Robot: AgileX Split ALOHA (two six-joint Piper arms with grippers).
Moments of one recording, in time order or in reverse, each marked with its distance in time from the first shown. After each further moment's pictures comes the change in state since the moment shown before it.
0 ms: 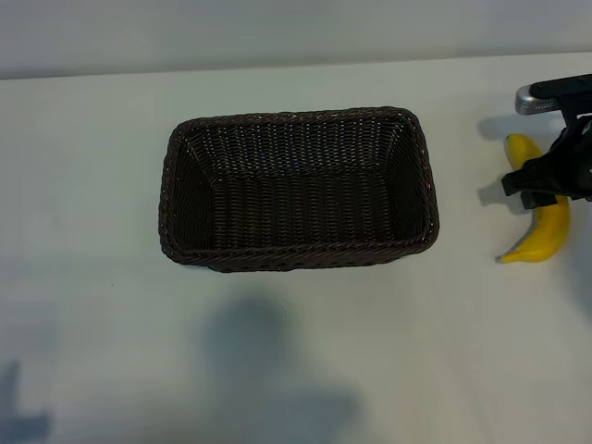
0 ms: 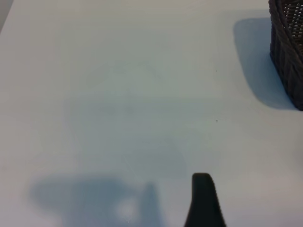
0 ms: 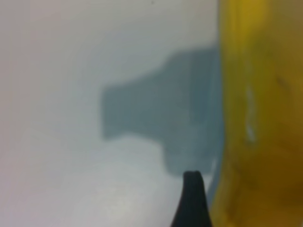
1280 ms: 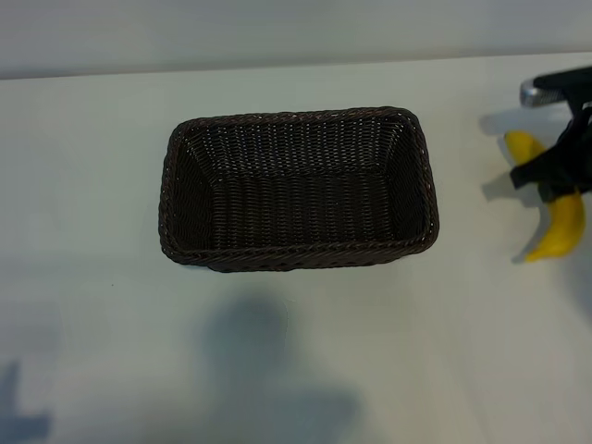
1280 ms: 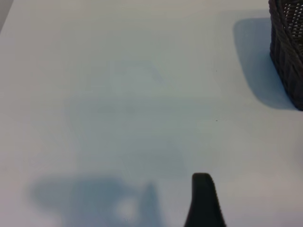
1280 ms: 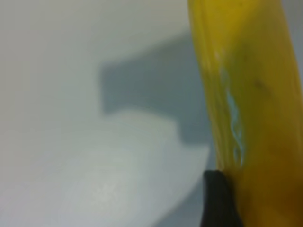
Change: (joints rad) left arm 0.000 0.000 0.000 0.000 0.000 -0.001; right arm 0.000 -0.025 -0.078 -0.045 0.130 0.022
